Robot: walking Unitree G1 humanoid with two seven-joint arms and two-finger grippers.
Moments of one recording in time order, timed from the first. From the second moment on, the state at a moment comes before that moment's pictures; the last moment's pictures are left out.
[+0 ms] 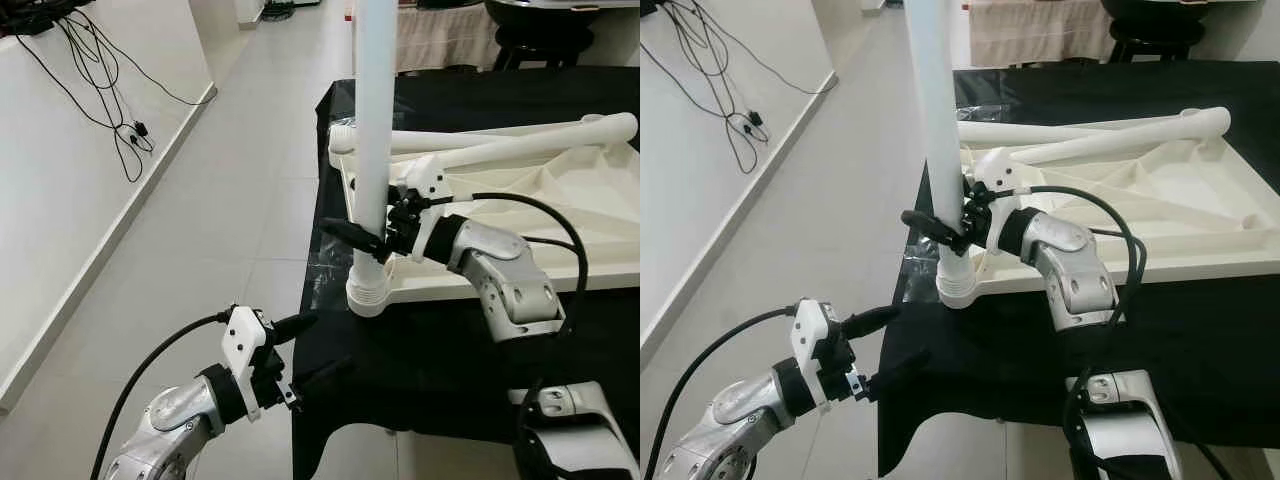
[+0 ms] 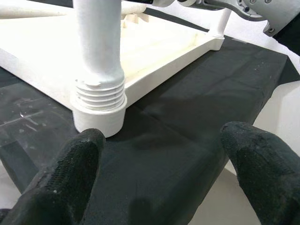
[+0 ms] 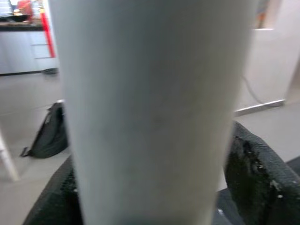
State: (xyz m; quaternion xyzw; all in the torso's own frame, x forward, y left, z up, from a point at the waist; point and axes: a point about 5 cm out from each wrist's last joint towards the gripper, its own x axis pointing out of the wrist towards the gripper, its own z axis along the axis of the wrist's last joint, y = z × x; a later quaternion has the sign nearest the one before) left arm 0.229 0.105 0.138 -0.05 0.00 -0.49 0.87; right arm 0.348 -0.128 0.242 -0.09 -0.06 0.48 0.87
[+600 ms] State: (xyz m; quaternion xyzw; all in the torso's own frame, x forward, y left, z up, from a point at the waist) left arm 0.231 0.102 0.139 -0.07 0.00 -0.50 0.86; right arm 0.350 -0.122 0.214 -0.05 -0.03 0.36 0.93
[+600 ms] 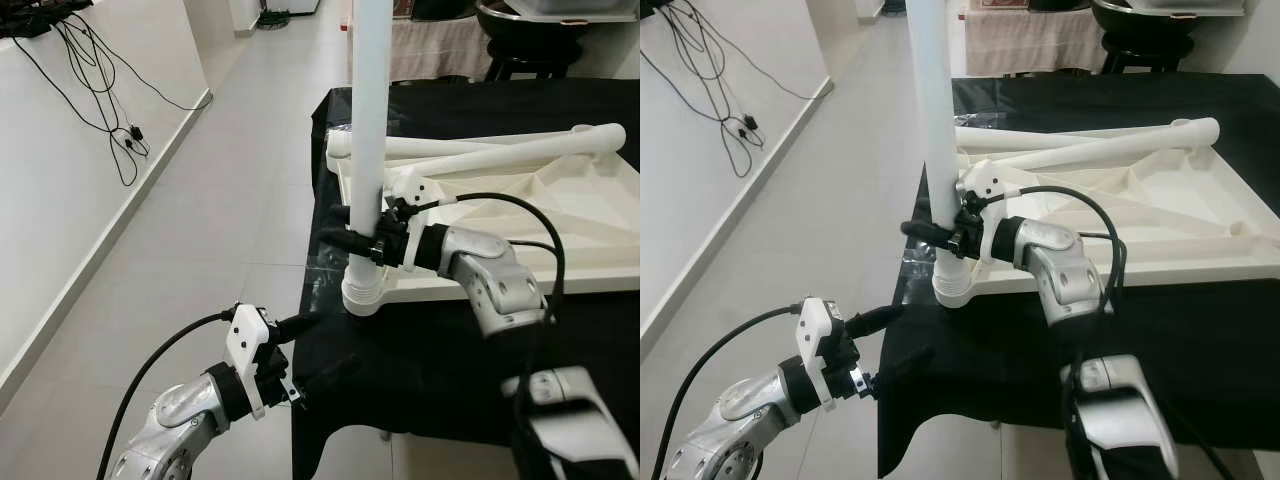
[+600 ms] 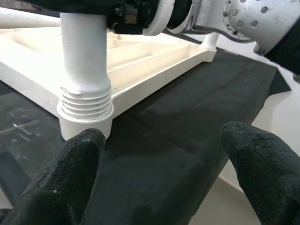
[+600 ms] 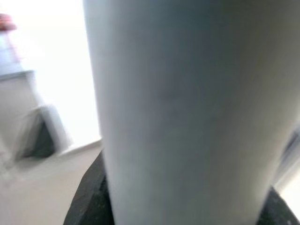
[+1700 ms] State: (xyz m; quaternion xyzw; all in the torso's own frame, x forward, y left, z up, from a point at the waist) left arm 0.243 0.105 0.137 -0.08 -0.01 -0.48 0.87; right arm 0.349 -0.126 0.227 -0.08 -0.03 0.48 0.87
